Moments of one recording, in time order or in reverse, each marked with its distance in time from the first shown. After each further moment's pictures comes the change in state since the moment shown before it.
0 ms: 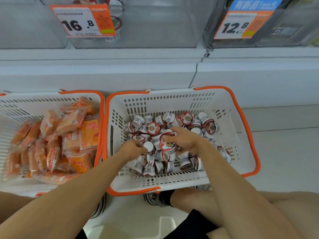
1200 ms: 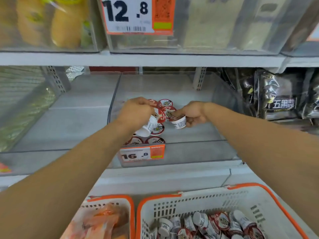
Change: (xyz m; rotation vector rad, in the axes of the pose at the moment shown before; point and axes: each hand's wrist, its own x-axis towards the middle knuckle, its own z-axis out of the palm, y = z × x) left_hand -0.068 0.237 -0.322 -0.478 0.452 0.584; right_hand 0.044 -0.384 -0.094 -0.189 0.253 -0.259
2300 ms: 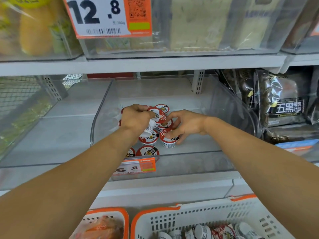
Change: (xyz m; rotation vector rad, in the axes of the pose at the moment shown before) left_hand 0.062 -0.024 0.042 -0.085 0.190 -0.016; right_hand -0.024 0.014 0.005 -0.095 -0.123 -0.320
